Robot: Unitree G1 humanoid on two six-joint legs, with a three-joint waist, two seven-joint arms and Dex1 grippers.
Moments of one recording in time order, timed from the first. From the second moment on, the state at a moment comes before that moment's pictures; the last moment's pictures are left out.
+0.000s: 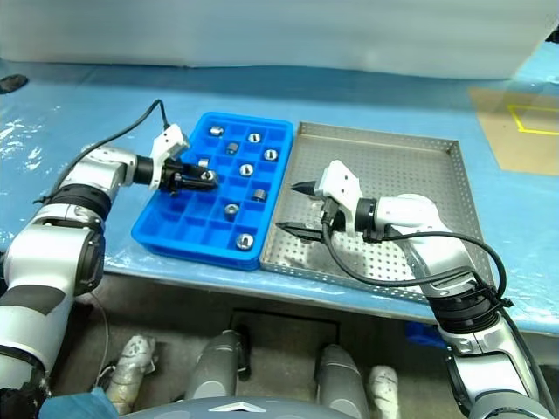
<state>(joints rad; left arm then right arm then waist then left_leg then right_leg) -1.18 0.55 -0.07 1.27 0.07 0.02 -1.30 -0.47 -0.61 0.17 -0.28 0.36 0.49 0.94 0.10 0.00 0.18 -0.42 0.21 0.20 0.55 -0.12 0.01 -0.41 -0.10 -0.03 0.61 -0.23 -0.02</state>
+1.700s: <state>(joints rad) -1.13 0.35 -0.05 1.03 0.01 -0.04 -1.30 -0.52 -0.64 0.13 -0.24 0.37 0.48 0.95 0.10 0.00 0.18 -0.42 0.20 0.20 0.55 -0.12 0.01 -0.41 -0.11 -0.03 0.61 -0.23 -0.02</state>
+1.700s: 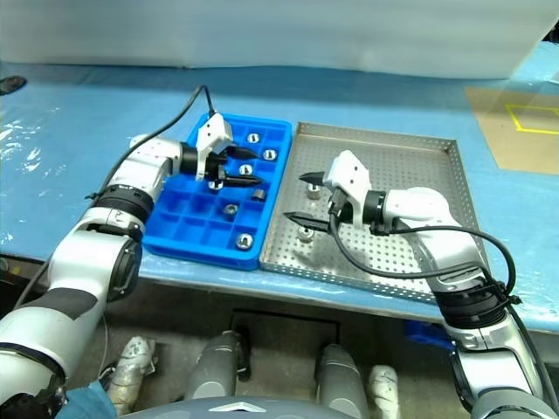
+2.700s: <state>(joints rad) -1.19 0.23 -0.16 1.14 0.05 -0.11 -1.39 -0.29 -0.71 -0.01 -0.43 0.40 0.59 0.86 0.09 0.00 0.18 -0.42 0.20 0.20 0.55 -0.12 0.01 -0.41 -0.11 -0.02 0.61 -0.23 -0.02</state>
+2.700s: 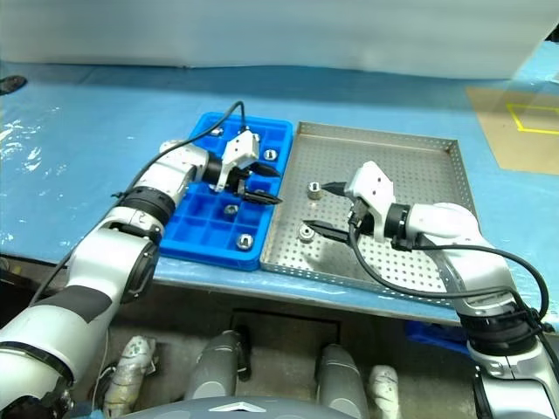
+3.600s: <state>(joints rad) -1.25 0.14 -0.29 1.26 0.22 -0.29 -1.51 0.05 -0.71 -0.22 -0.67 0.49 0.73 0.67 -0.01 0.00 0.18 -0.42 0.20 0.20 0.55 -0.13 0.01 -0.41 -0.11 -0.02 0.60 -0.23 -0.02</state>
